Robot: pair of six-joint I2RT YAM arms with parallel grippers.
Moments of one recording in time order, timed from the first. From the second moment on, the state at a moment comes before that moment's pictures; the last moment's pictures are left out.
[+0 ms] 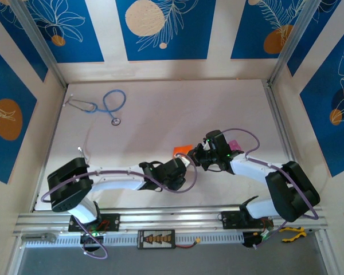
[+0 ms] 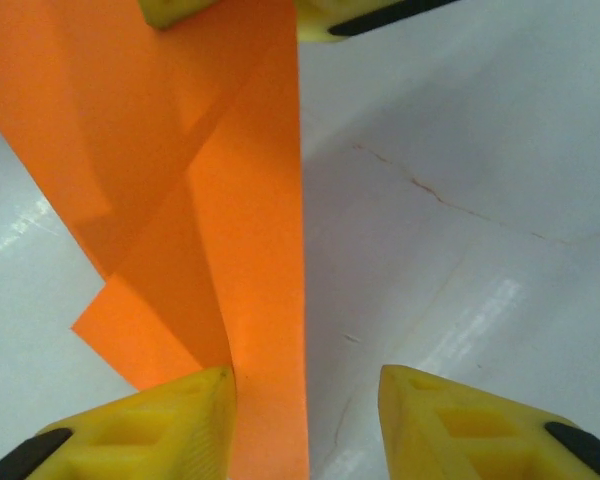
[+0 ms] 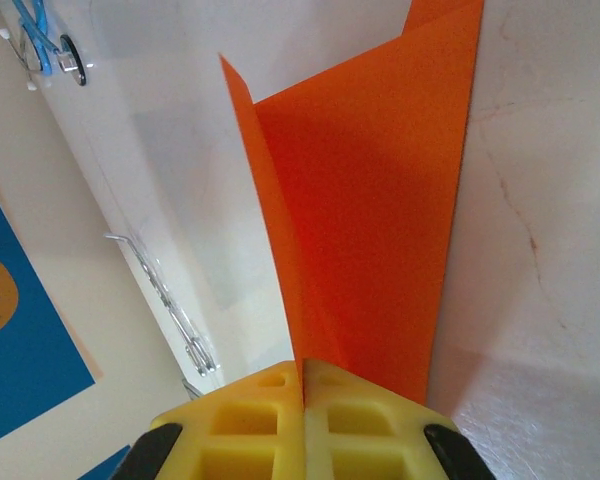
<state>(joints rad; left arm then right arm) -1.19 1.59 0.88 -0.31 -0.19 -0.39 0.51 1.36 0.54 0.02 -0.50 1.27</state>
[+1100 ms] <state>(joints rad) -1.19 1.63 0.89 -0.32 -0.27 -0.39 0.51 1.36 0.54 0.02 -0.50 1.28</state>
